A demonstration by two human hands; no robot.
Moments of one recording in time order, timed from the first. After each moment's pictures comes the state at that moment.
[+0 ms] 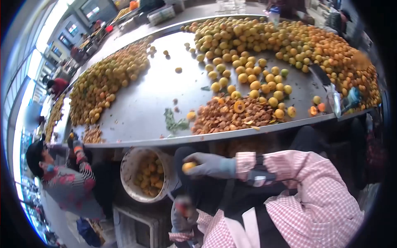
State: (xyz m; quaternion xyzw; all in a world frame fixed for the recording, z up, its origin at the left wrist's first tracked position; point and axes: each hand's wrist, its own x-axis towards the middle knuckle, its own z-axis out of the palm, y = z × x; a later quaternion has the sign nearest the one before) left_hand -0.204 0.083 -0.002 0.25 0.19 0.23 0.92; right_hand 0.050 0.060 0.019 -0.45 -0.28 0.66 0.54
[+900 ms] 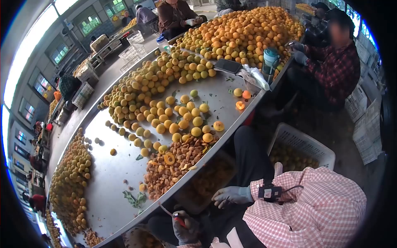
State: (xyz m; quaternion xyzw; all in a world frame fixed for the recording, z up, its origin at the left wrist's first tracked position) left_hand -0.049 0.092 -0.022 0.30 0.13 0.03 0.94; right_hand 0.070 -0.135 -0.055 -0.49 0.05 0.58 0.66
